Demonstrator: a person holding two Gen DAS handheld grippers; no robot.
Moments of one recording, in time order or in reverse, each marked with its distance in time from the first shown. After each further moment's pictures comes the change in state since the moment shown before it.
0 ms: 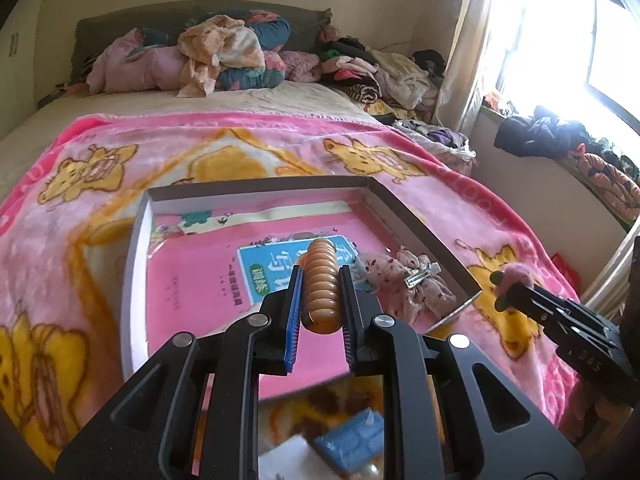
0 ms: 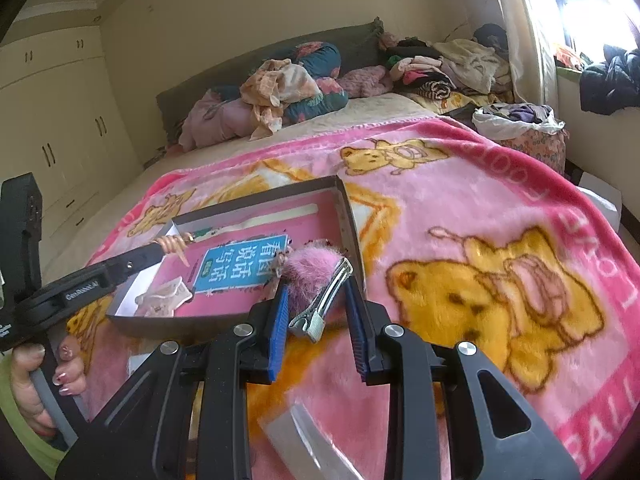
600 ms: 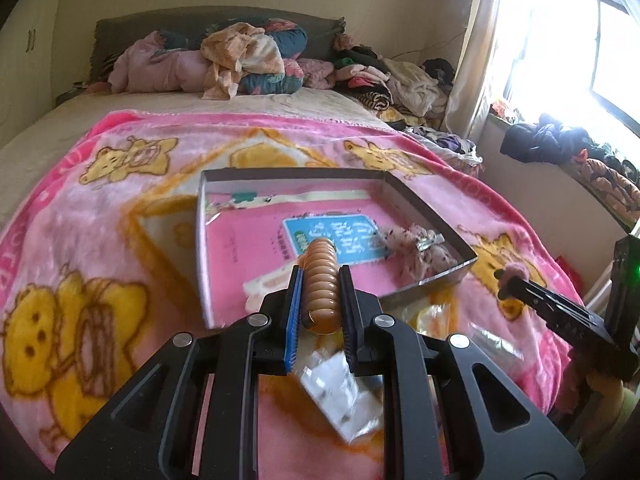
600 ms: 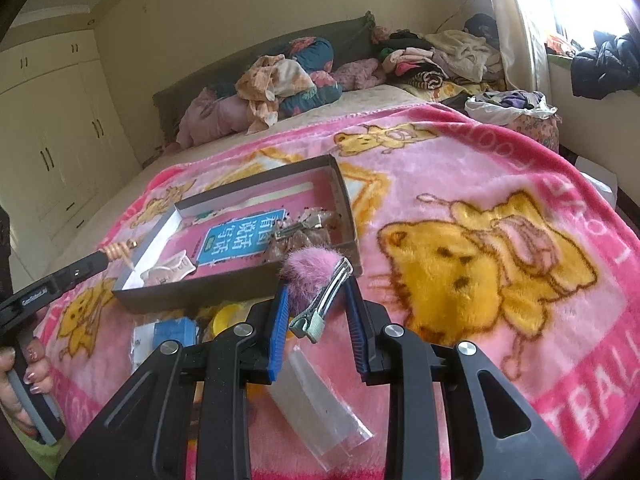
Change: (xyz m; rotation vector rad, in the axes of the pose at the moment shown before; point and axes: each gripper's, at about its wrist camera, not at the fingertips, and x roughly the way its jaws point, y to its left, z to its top) left arm -0.063 0.024 -0.031 -0.026 -0.025 0.033; right arm -0.021 -0.006 -0.032 0.047 0.015 -0.001
